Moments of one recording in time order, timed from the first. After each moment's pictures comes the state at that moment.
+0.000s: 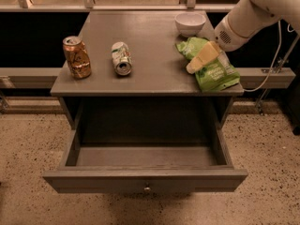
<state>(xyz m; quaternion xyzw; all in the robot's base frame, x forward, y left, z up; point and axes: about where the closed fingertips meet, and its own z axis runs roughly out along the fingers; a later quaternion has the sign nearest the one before) 0.668 -0.192 0.893 -0.36 0.90 0.04 0.27</state>
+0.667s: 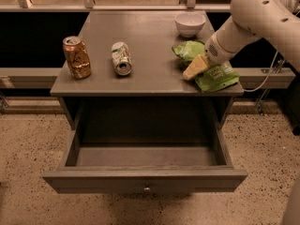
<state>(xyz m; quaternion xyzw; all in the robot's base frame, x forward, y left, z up) 0.690 -0.180 0.831 -0.31 0.92 0.07 0.24</state>
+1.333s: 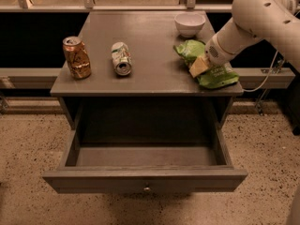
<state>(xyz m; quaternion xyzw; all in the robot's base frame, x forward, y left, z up) 0.689 -0.177 0.830 -0.30 0.92 0.08 0.25</state>
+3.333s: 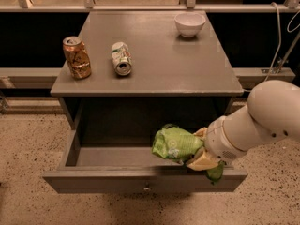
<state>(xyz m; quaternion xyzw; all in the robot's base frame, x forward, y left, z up) 0.422 -0.122 0.741 -0.62 0.75 0.13 0.22</state>
